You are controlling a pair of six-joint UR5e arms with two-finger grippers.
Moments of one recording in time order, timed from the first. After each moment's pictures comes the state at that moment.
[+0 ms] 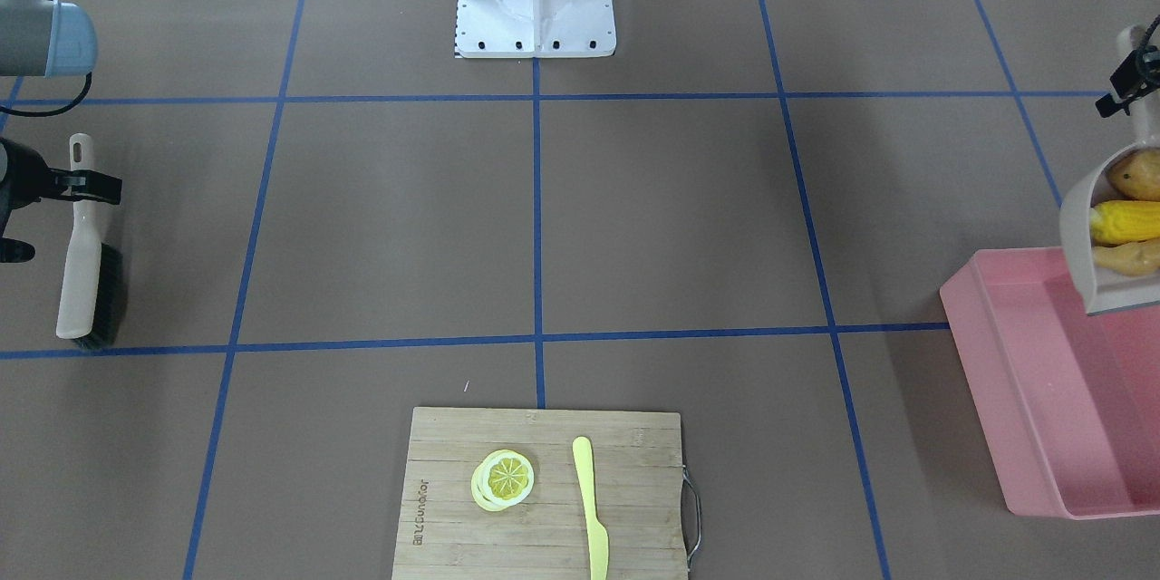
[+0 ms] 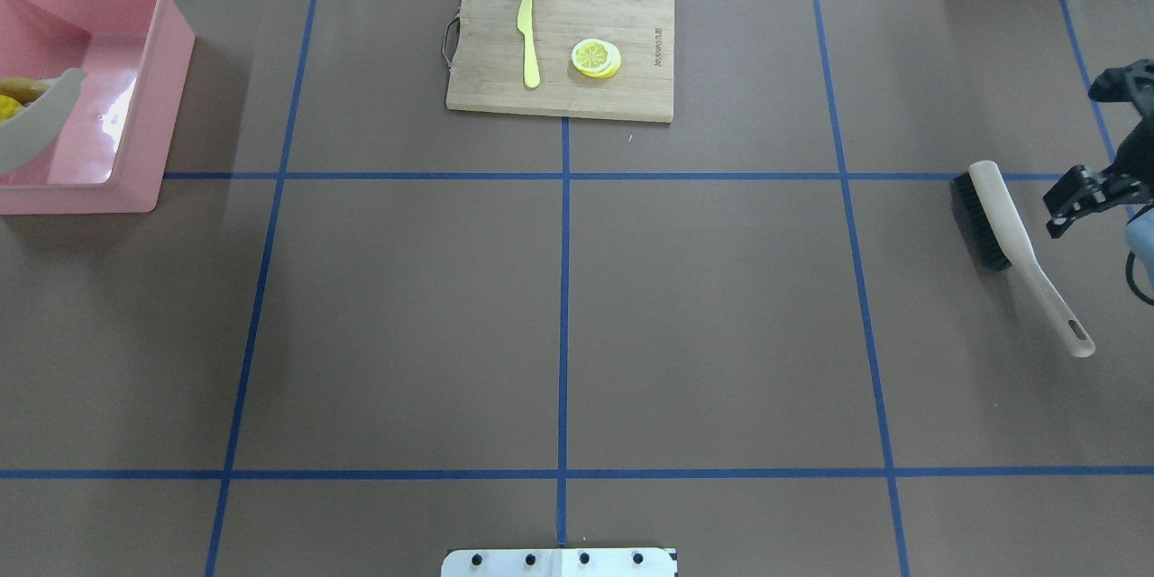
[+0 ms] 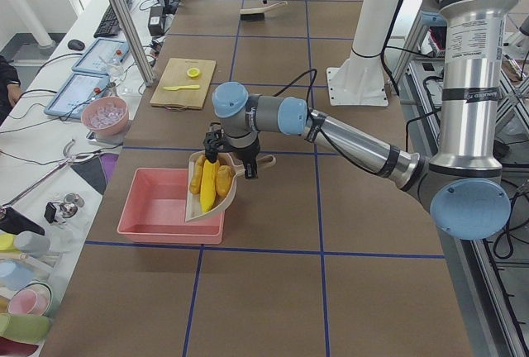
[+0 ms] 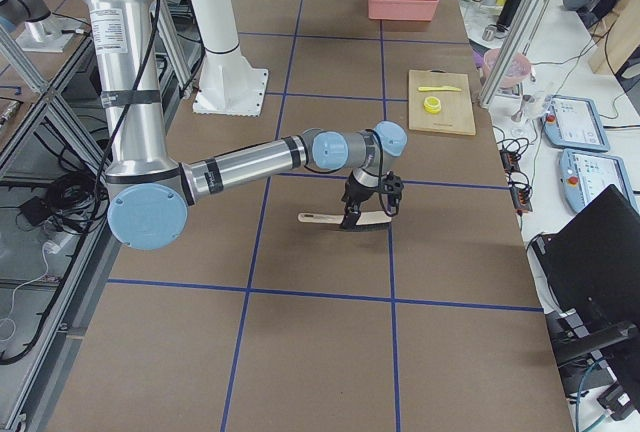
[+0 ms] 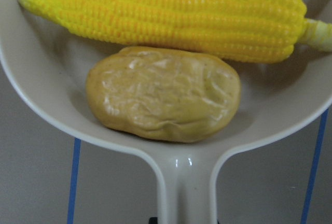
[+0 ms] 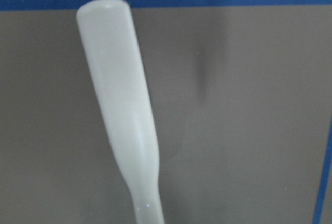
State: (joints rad) left arm -1.35 -1.57 -2.00 -1.19 -2.42 -0.30; right arm 1.19 -1.48 1.75 -1.81 2.29 0.33
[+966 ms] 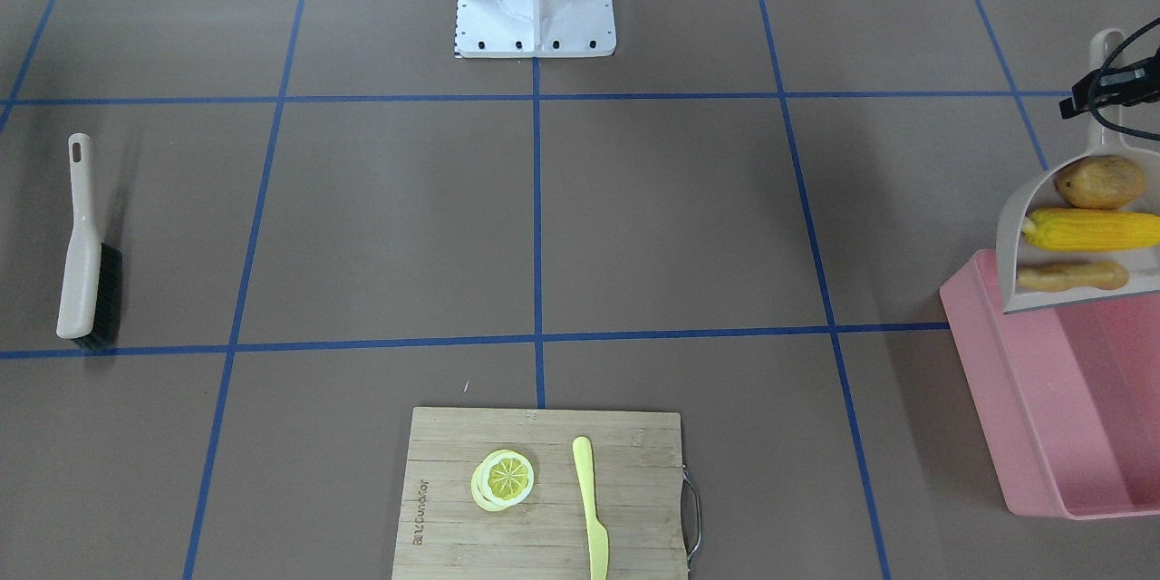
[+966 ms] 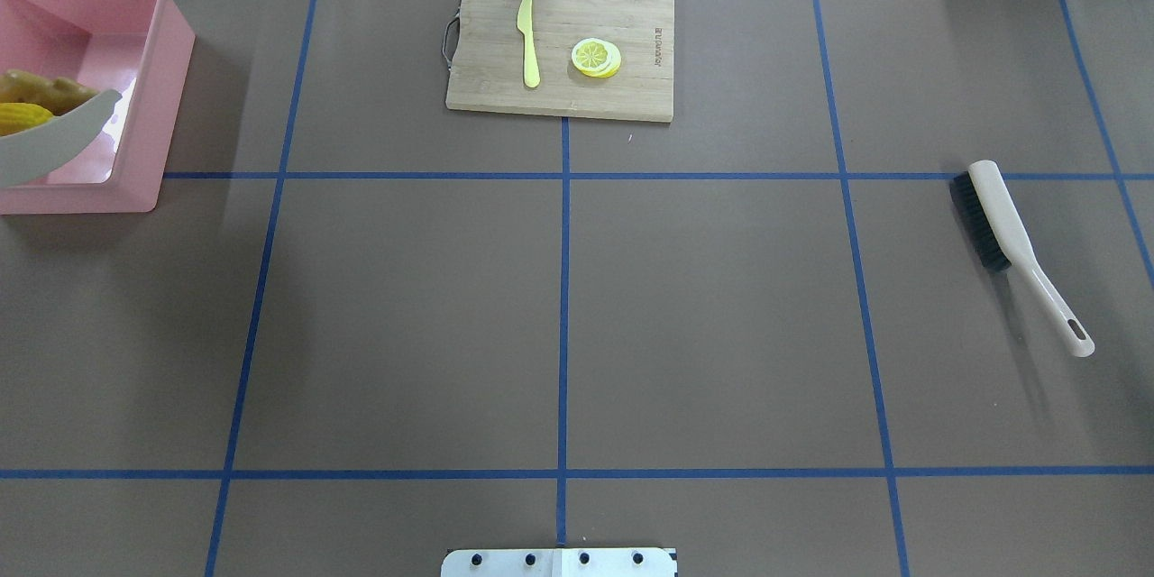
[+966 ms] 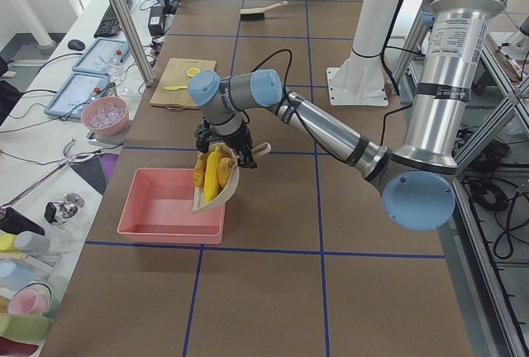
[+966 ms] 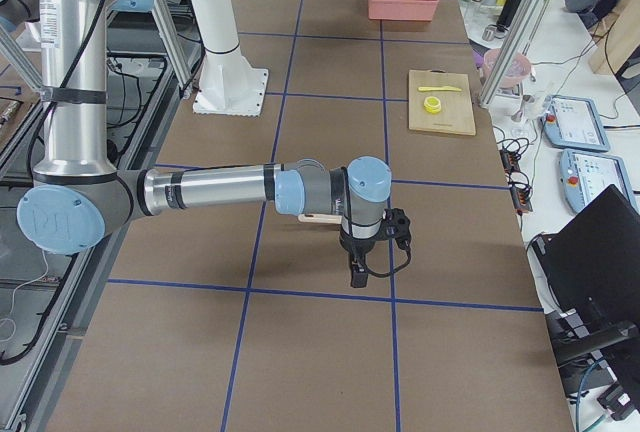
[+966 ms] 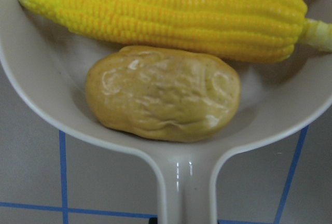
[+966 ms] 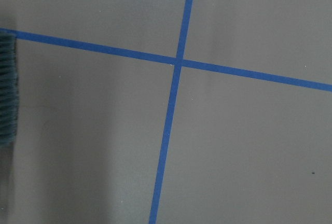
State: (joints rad) left arm -1.35 -1.76 -1.95 -0.76 -2.42 -0.07; right arm 1.50 -1.63 1.75 -1.65 2.24 -0.08
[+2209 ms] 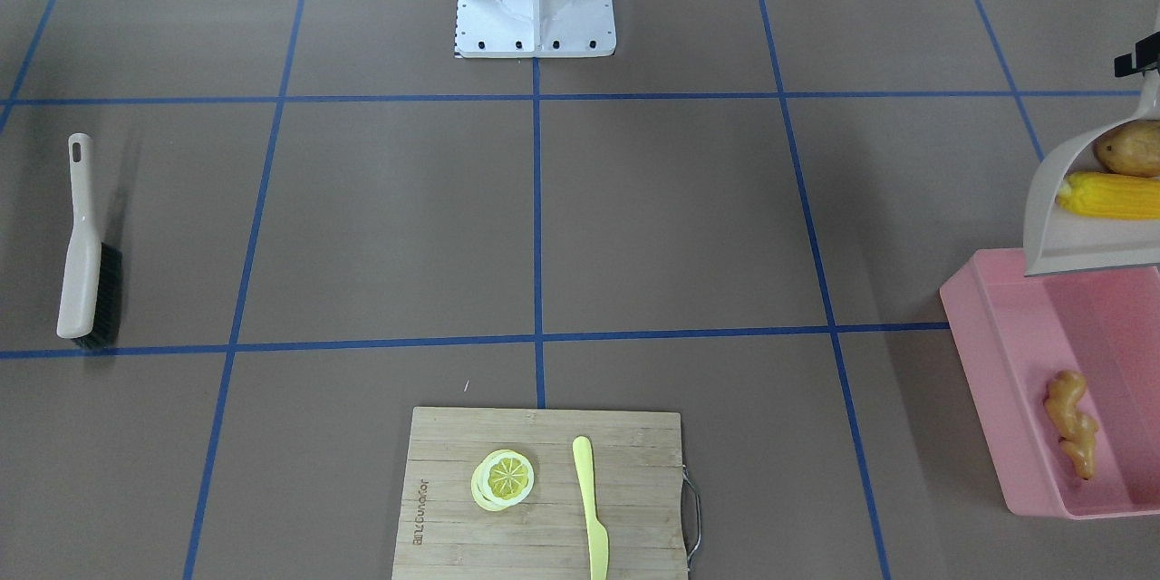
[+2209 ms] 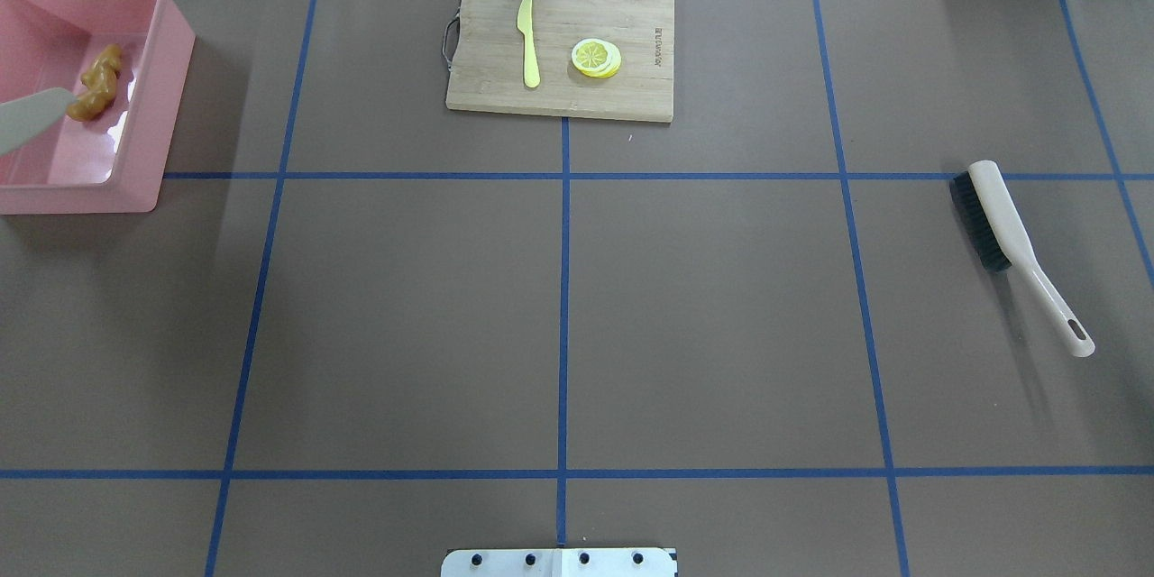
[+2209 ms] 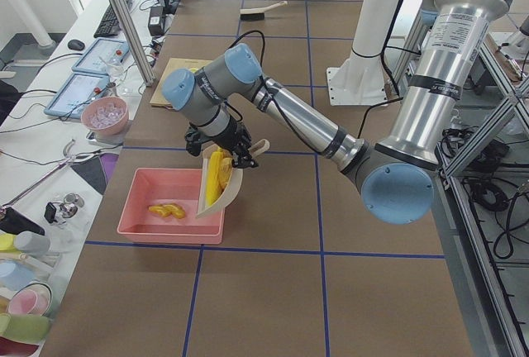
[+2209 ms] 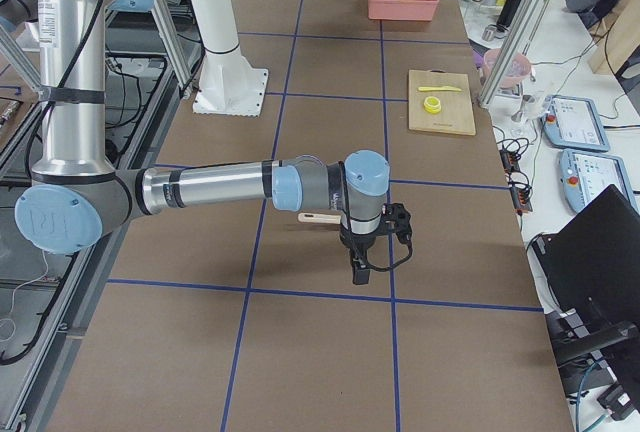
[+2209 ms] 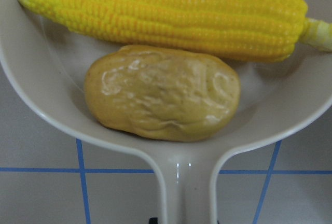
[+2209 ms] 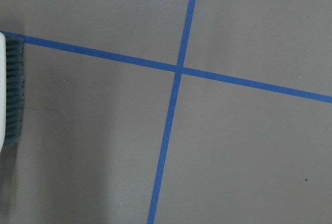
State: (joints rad) left arm -1.47 -1.89 -1.82 -0.42 -2.38 0.28; right arm 1.51 -1.63 1.78 -1.65 2.23 -0.09
